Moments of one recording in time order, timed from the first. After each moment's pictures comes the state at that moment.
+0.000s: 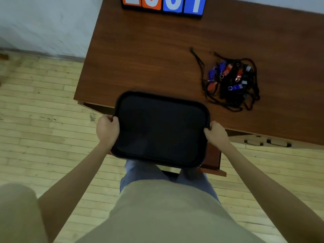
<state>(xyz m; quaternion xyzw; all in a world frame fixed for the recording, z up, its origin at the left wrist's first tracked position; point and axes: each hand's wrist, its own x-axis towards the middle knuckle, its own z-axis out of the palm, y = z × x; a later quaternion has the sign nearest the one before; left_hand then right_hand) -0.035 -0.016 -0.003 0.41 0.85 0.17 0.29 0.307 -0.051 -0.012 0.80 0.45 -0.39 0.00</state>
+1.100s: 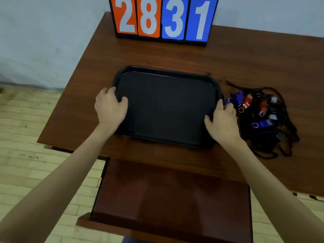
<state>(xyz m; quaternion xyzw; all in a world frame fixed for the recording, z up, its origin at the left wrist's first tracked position) 0.007 0.178 -0.051 0.59 0.76 0.22 0.18 0.296 0.118 -0.050 0.80 0.59 -0.14 -0.04</state>
